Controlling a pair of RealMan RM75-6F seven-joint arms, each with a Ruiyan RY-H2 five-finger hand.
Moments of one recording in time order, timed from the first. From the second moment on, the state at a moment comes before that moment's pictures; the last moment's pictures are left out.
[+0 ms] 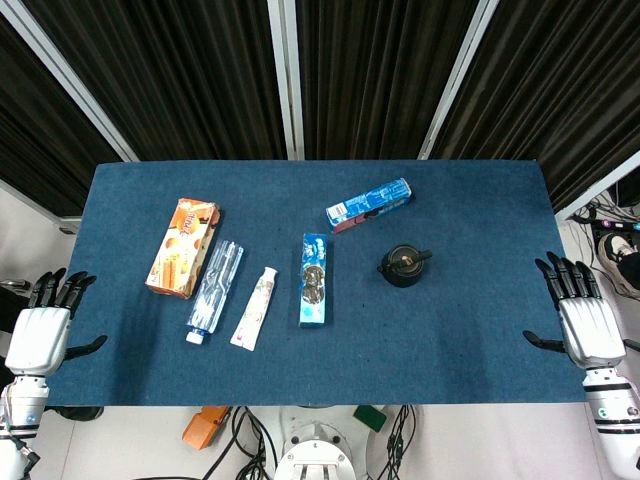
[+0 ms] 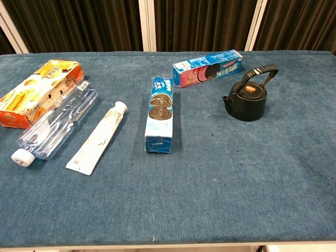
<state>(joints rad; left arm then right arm) -0.10 -1.20 -0.04 -1.55 1.48 1.47 0.10 0.16 -1.06 0.09 -1.71 -1.48 1.39 -0.08</state>
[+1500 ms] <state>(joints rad) -0.12 -1.19 -0.05 -1.56 1.45 1.45 0.12 0.79 -1.25 0.18 -1.58 -1.16 0.75 -0.46</state>
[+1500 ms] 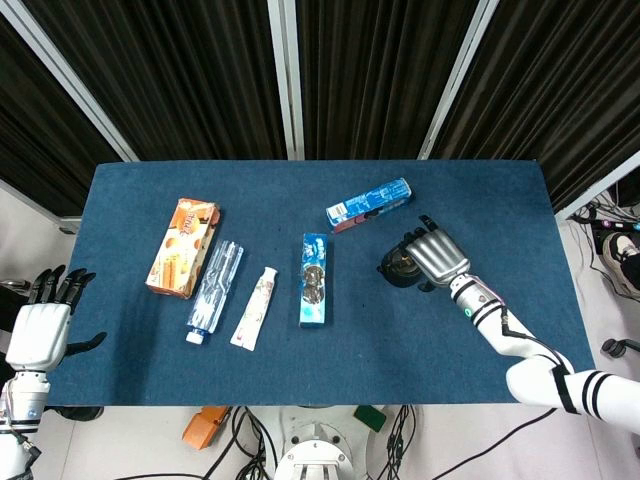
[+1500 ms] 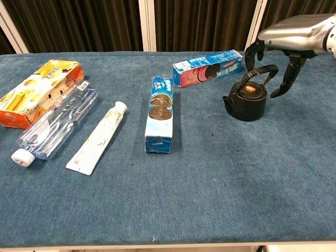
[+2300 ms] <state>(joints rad) -0.13 -1.21 -0.06 -1.54 1.44 1.43 0.11 0.85 -1.30 0.11 -1.51 -1.12 0.69 -0.41</state>
